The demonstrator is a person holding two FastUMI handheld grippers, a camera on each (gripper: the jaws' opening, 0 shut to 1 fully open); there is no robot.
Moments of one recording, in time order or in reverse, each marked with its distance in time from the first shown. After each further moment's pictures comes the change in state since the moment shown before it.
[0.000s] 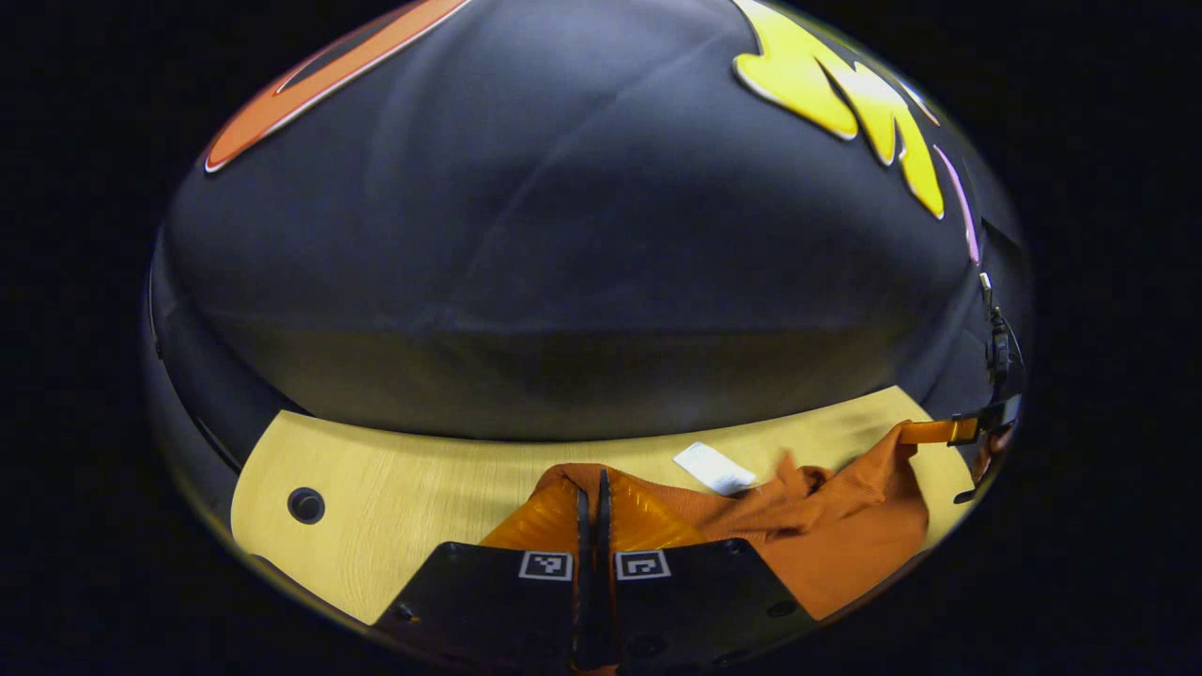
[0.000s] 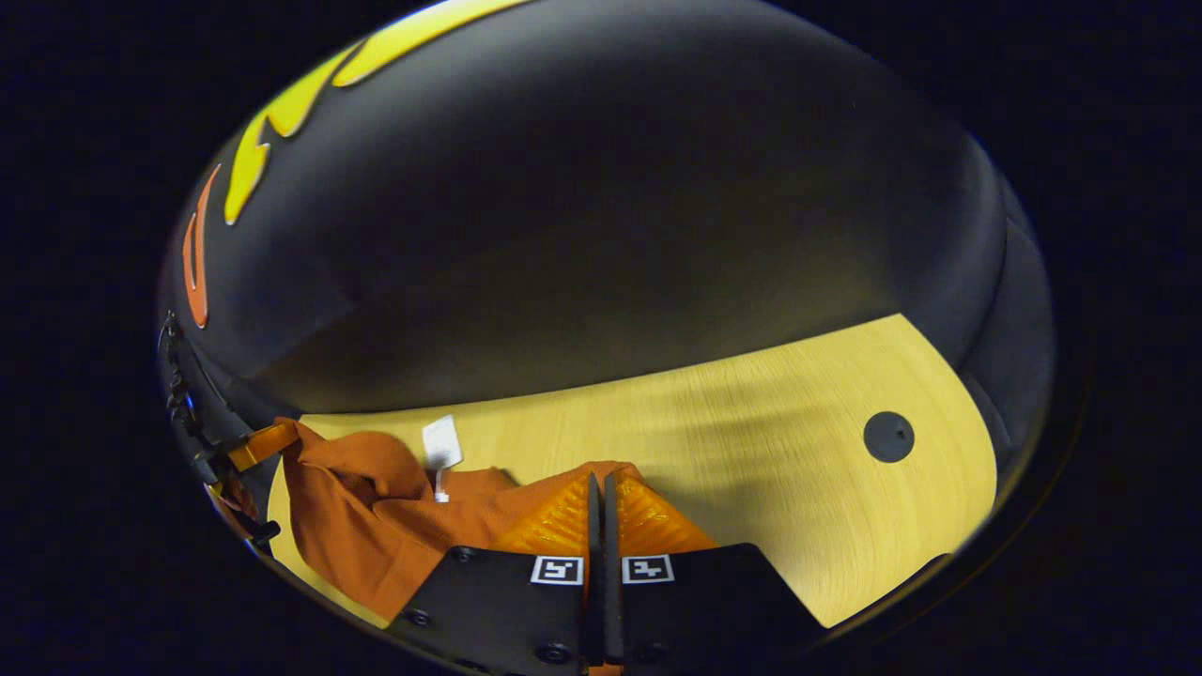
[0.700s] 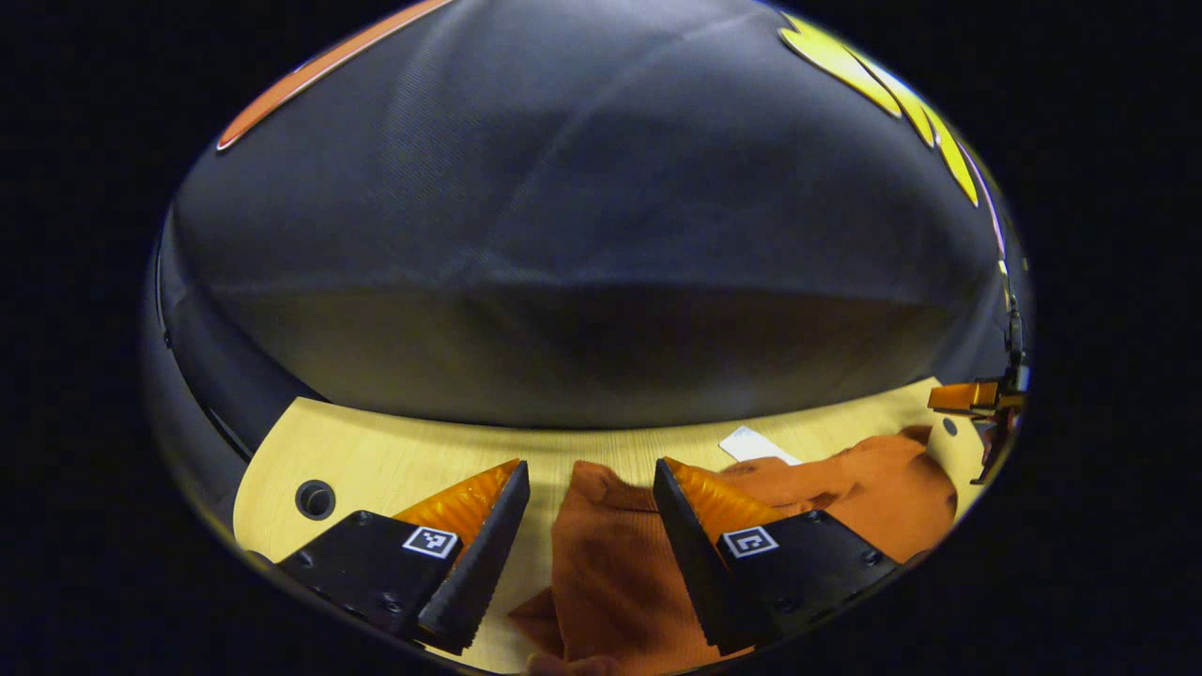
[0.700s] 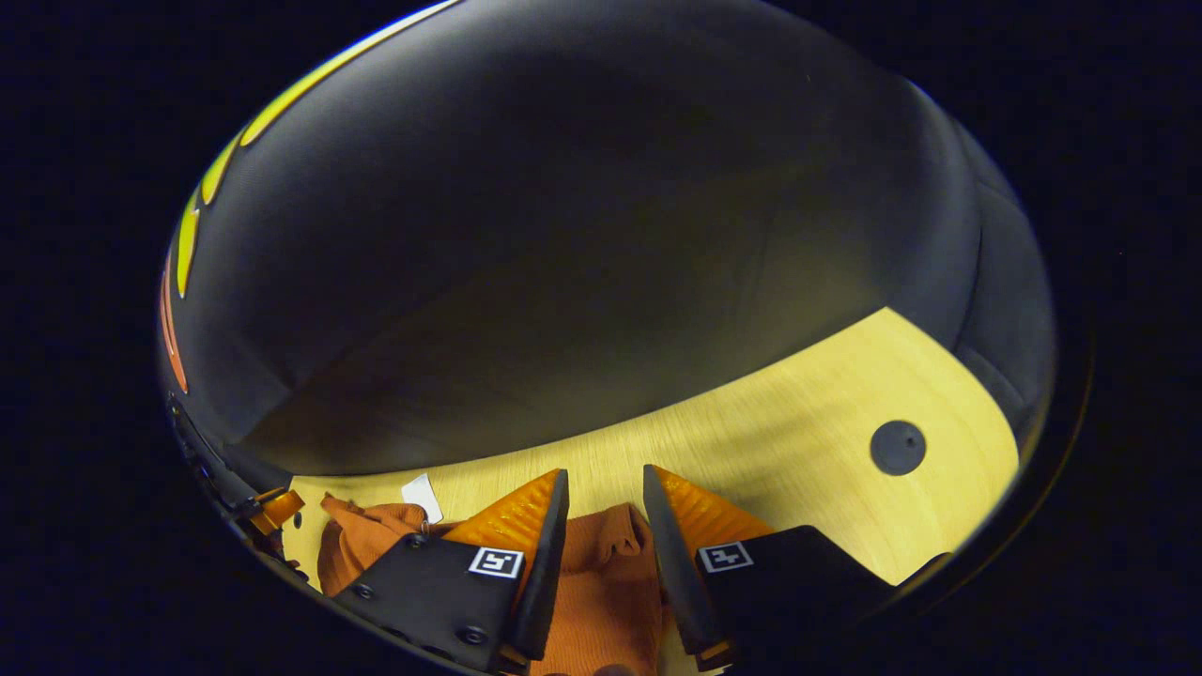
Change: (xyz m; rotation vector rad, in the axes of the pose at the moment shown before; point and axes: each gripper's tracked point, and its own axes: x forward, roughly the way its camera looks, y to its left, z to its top) left arm -0.016 0.009 0.011 -0.037 -0.017 0.074; right arm -0.020 -0.005 0.038 0.084 -0.159 -0.043
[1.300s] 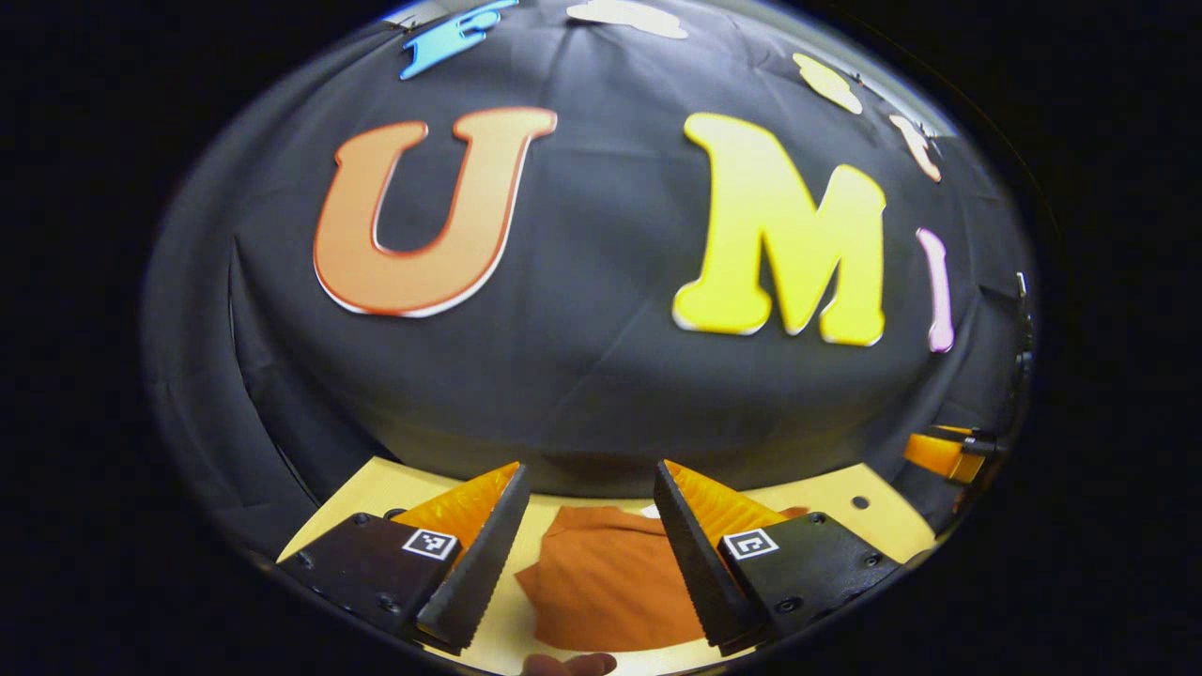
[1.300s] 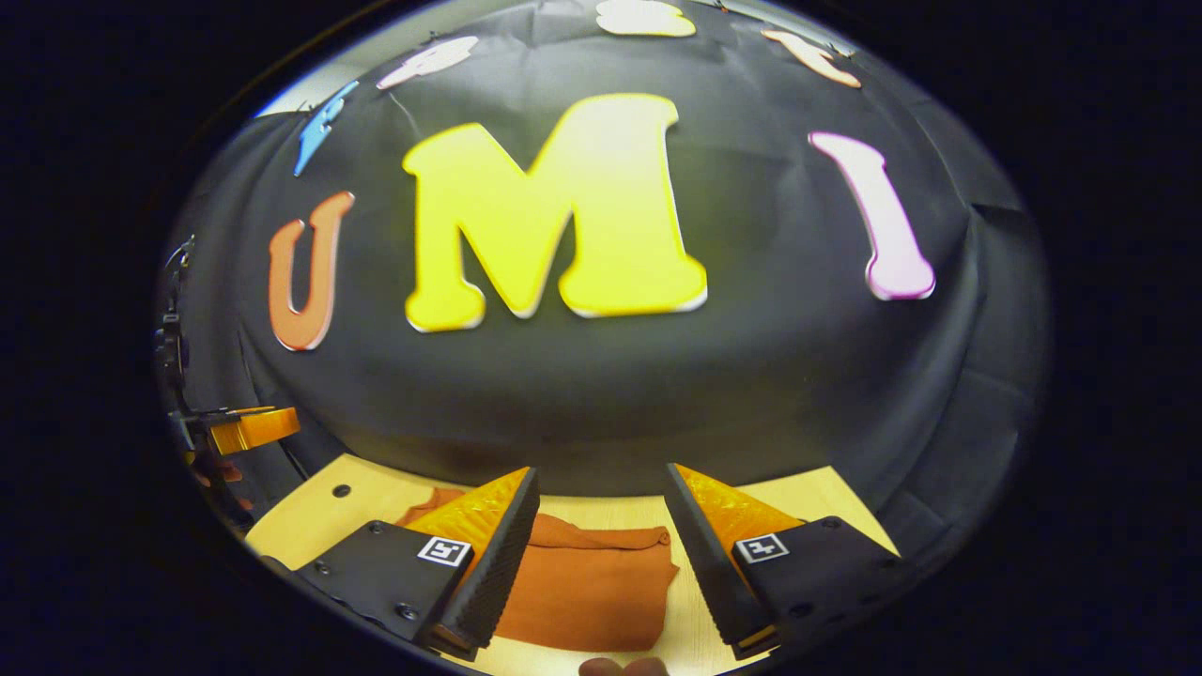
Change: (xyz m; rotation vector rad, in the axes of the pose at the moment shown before) left arm -0.244 -0.056 0.107 -0.030 -0.333 0.001; right arm -0.271 0.094 0.059 -0.309 -0.351 0.127
